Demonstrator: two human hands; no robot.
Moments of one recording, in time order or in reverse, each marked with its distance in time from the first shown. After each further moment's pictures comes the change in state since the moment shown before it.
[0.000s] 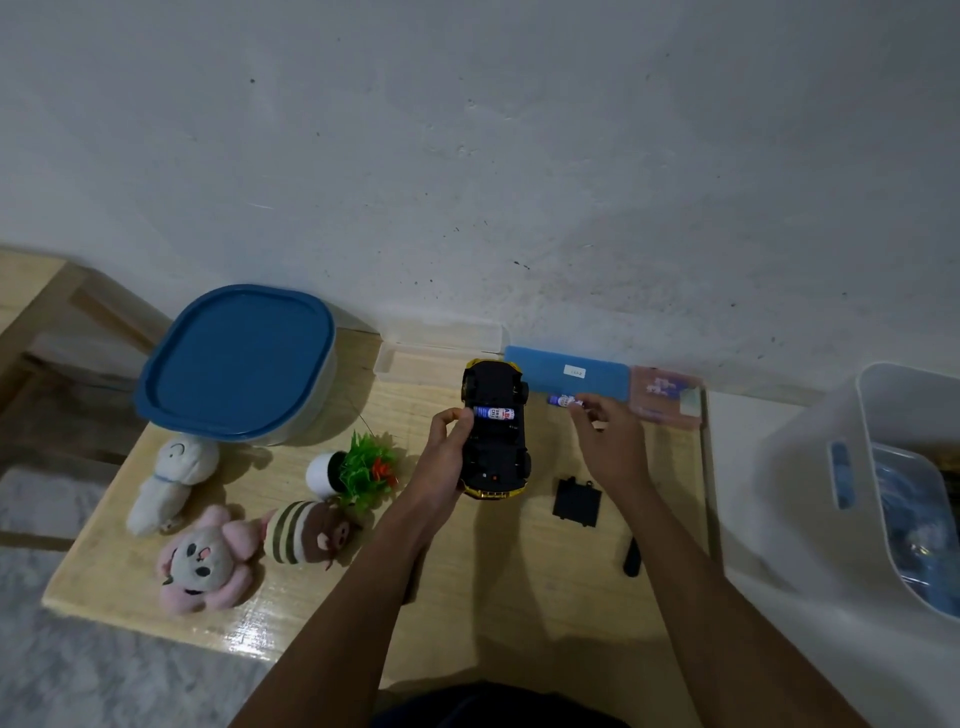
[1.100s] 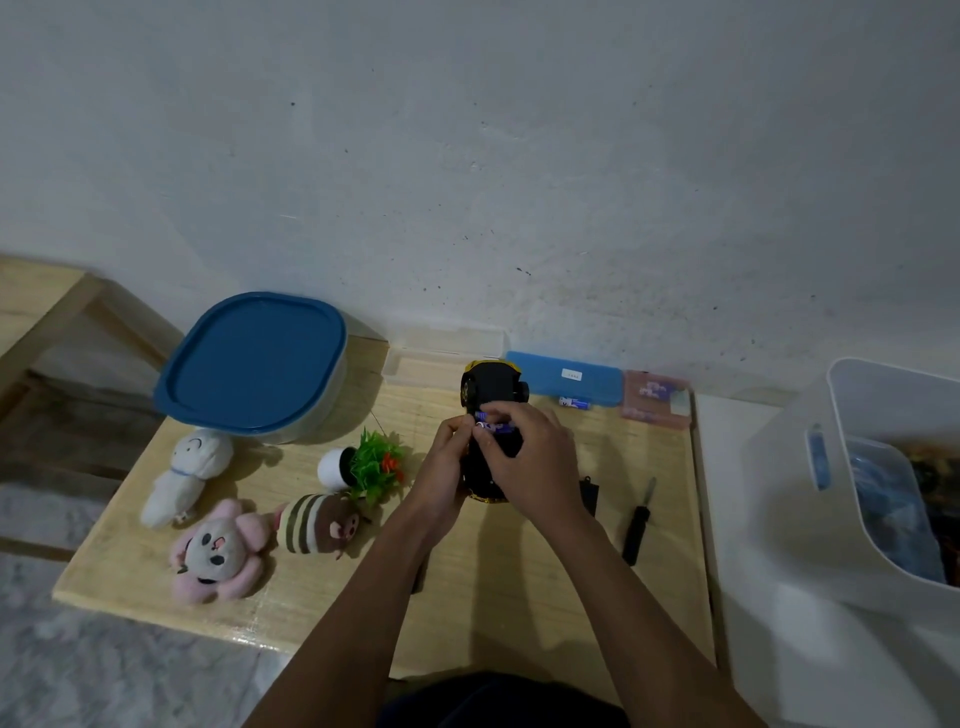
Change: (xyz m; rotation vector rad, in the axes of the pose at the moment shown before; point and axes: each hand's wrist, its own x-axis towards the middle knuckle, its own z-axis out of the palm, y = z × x) left_hand -0.031 -0.001 -0.004 -0.063 -0.066 0.040; right_hand -0.077 -0.095 0.037 -0.240 -0.064 -0.303
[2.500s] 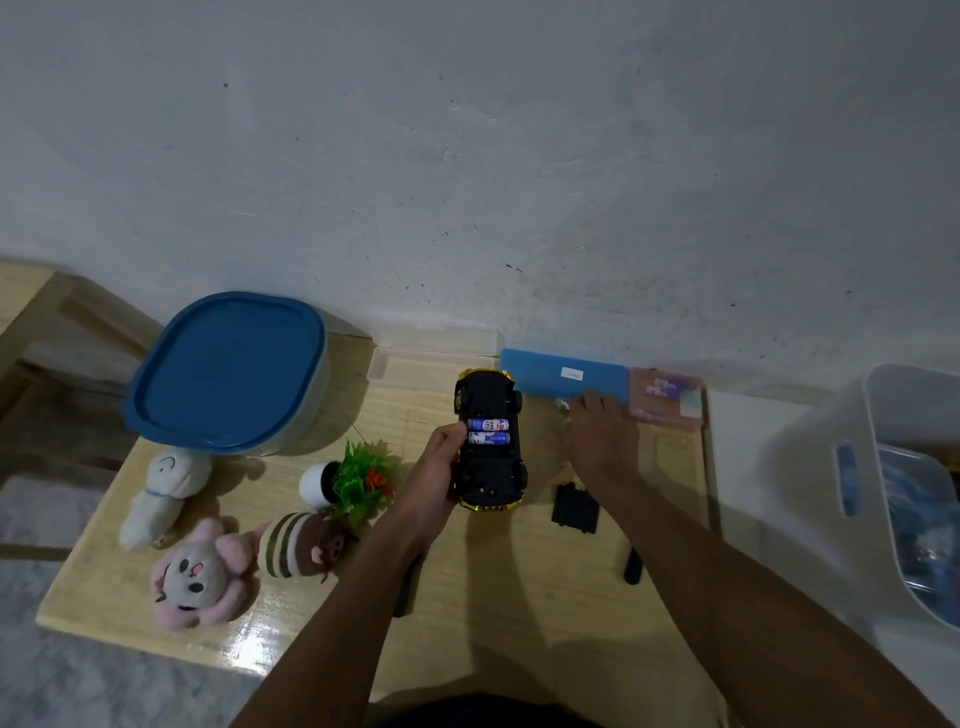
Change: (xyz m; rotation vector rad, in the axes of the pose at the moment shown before) left_hand 0.034 -0.003 -0.003 0.075 0.026 -0.116; right_hand 0.062 0.152 0.017 -0.758 -0.140 0.060
